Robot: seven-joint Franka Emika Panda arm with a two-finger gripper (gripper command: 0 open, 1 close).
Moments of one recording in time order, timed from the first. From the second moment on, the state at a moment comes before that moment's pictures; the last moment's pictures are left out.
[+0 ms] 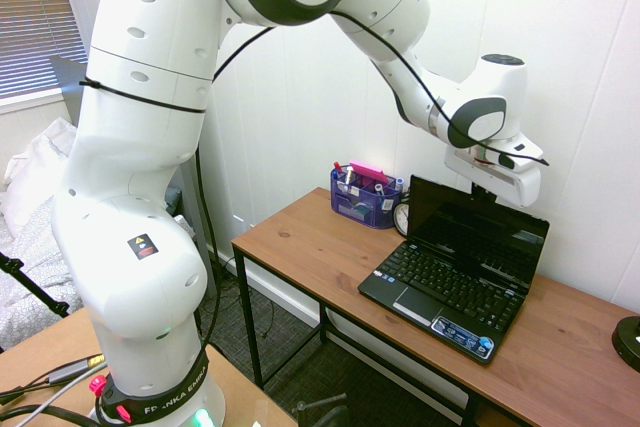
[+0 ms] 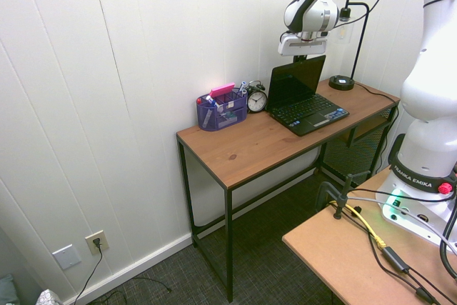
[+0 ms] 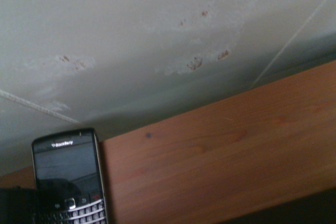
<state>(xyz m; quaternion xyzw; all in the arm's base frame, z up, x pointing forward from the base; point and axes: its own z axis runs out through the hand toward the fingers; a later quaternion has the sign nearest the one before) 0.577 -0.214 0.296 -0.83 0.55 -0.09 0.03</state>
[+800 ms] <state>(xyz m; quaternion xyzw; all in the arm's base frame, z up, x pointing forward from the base) 0.507 -0.206 0.268 -0.83 0.55 -0.08 0.03</state>
